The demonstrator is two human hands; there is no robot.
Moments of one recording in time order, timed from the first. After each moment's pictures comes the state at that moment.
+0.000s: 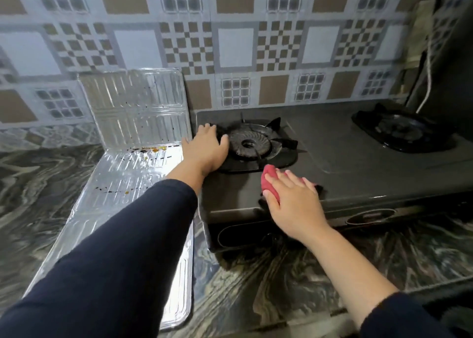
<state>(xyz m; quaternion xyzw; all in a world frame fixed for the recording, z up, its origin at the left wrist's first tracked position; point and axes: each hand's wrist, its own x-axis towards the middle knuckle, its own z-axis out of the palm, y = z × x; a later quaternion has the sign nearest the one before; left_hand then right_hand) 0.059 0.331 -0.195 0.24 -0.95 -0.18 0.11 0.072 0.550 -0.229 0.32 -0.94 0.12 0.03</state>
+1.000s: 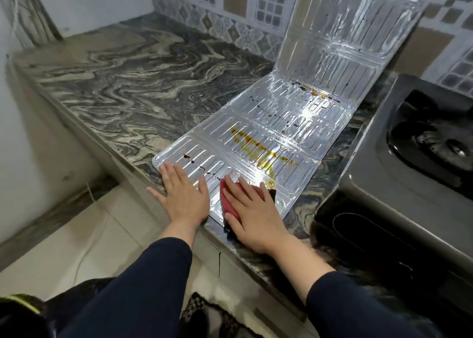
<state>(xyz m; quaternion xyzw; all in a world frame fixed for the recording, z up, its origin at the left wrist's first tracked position) 0.350 0.327 -0.391 0.75 -0.64 -0.13 0.09 0.197 0.402 -0.375 0.79 -0.61 0.03 -0.11</state>
